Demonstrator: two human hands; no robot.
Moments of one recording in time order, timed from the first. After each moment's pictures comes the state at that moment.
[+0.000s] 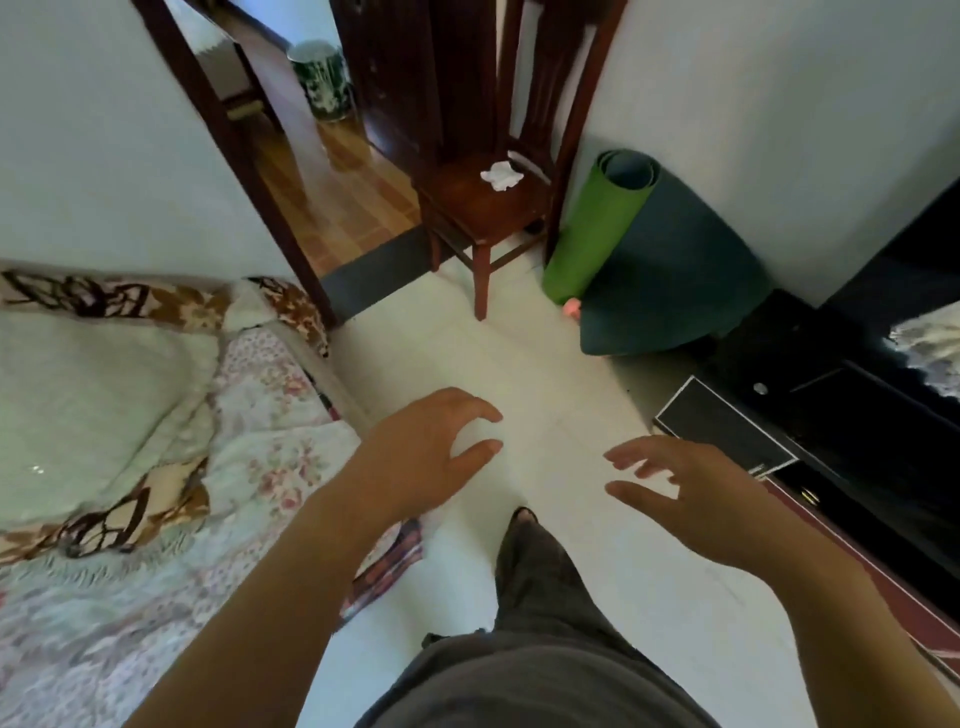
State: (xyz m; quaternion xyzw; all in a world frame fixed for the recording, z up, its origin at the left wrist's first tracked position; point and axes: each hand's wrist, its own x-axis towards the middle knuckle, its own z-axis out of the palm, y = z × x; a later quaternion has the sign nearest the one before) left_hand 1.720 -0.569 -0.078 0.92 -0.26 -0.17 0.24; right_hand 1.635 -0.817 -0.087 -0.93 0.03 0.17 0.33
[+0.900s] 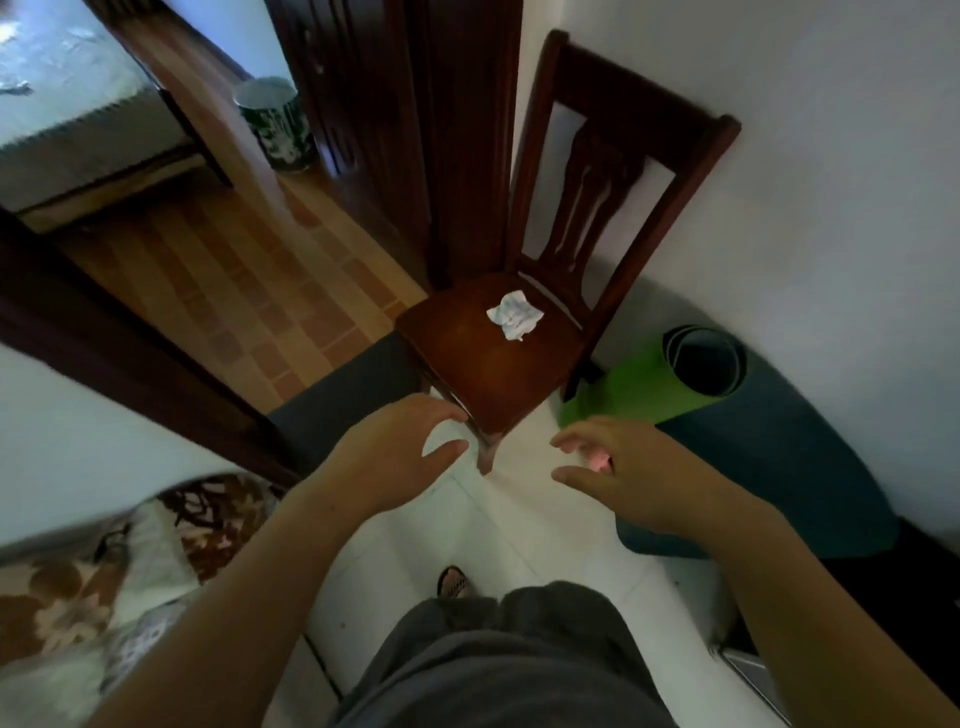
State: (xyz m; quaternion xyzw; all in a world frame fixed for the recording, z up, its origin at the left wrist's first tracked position) left_hand 2.407 -0.629 -0.092 0.93 -0.23 -0.22 0.20; right_hand 2.335 -0.864 -0.085 -0.93 -0.02 0.19 0.30
